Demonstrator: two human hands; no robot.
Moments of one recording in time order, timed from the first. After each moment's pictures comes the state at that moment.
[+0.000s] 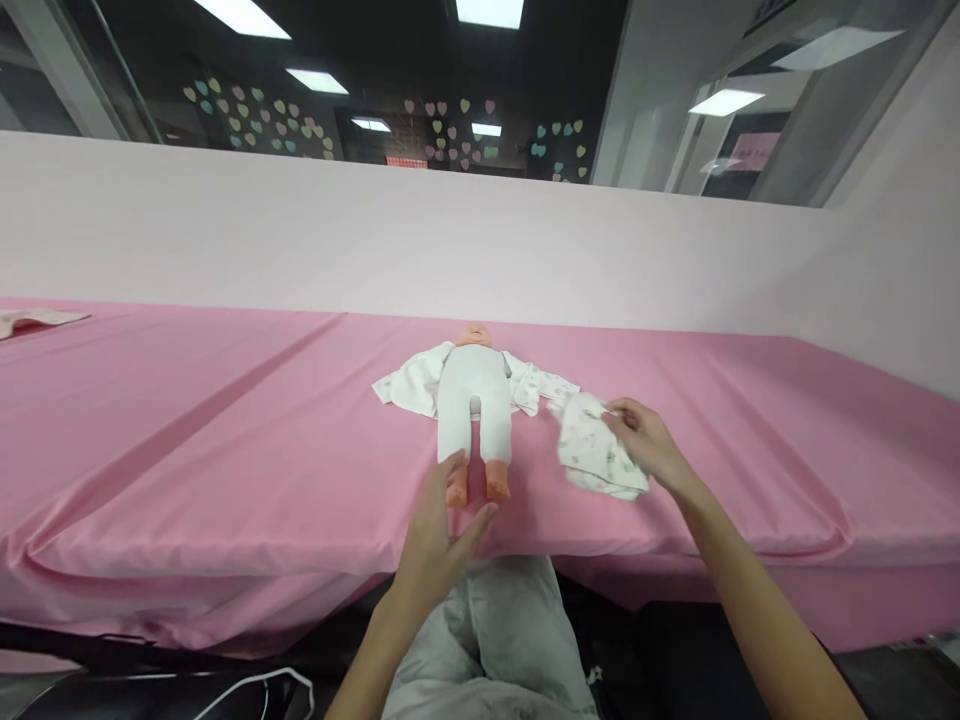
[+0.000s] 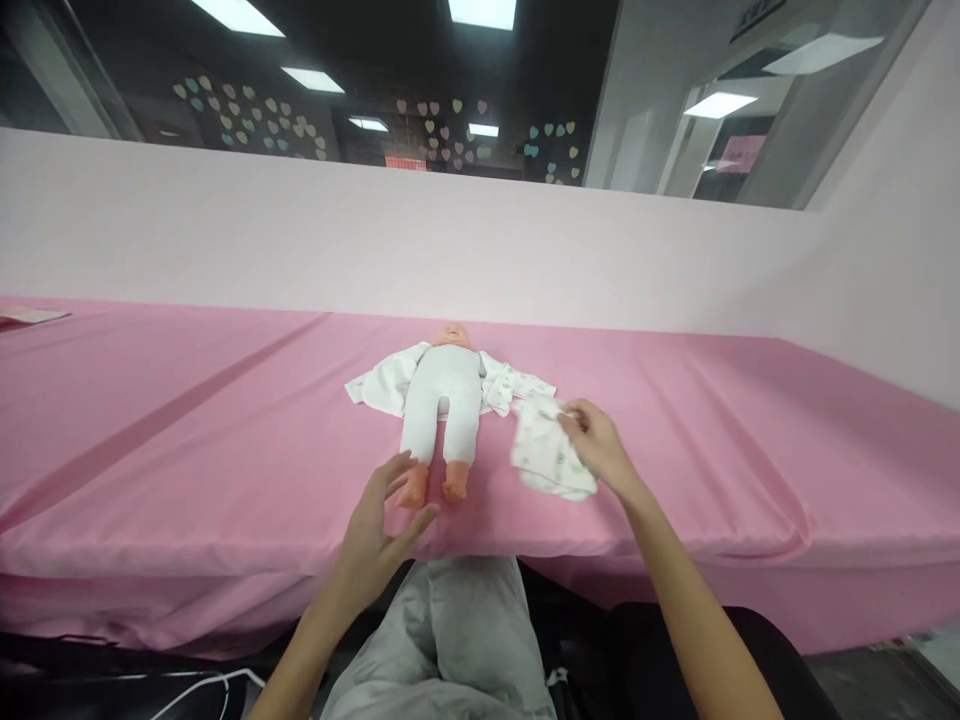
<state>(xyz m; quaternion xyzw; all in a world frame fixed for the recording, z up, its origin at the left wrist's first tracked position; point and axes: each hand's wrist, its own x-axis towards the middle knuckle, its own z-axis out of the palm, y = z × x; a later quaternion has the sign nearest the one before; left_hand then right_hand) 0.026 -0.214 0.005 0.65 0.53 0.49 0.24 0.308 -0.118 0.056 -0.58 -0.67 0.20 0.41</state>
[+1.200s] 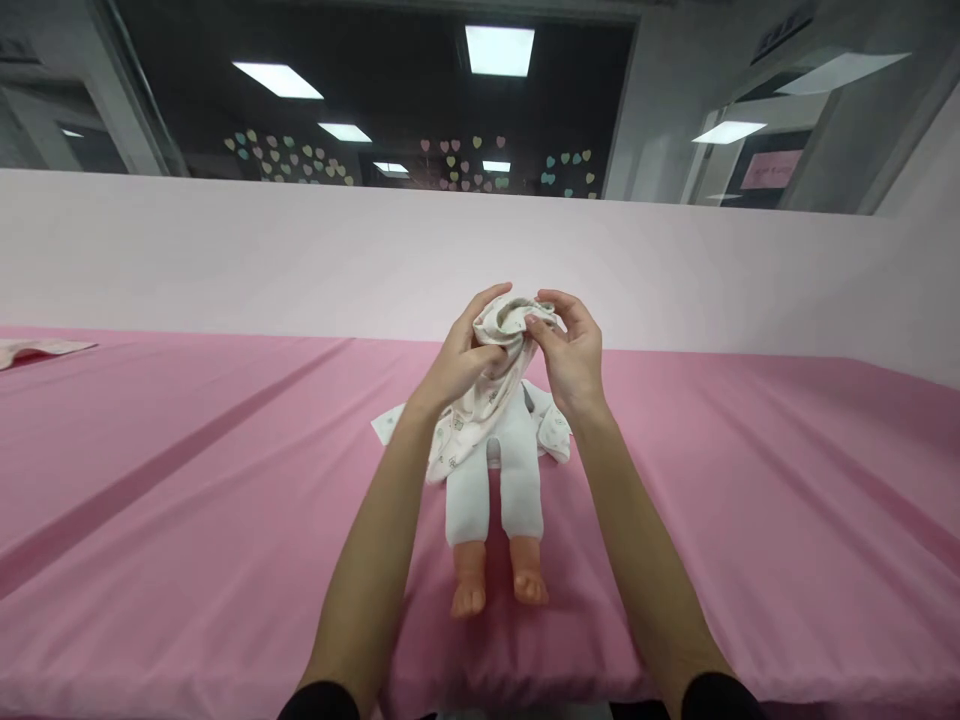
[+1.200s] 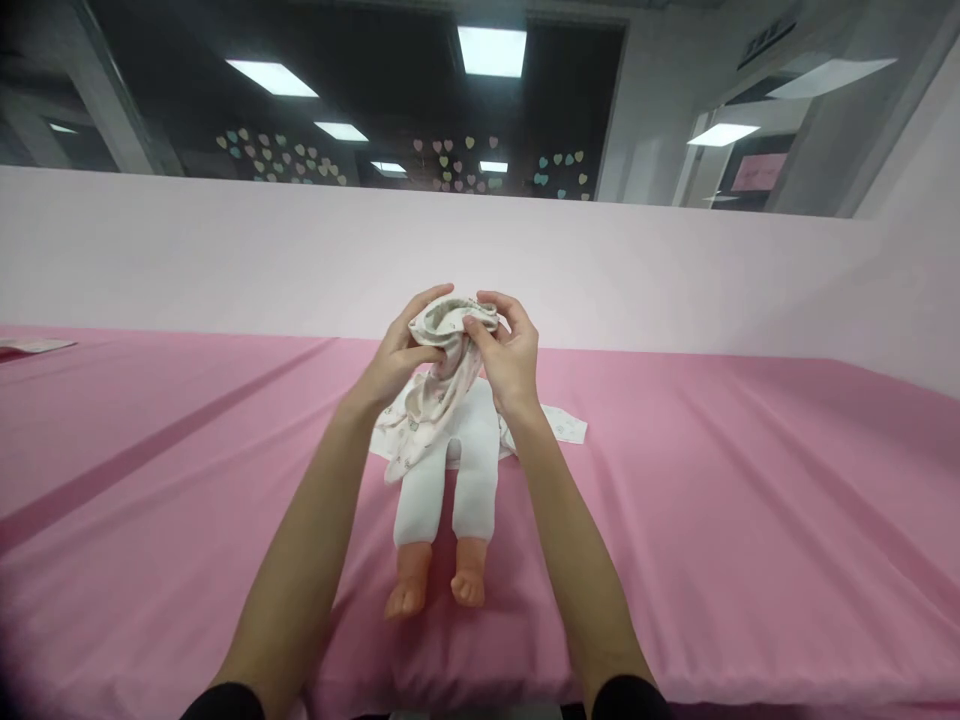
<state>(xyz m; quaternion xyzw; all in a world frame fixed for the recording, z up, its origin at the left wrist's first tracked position) 0.007 -0.013 0.144 0.74 0.27 0.60 0.15 0.140 0.000 0.135 -0.21 -0.61 0.31 0.70</state>
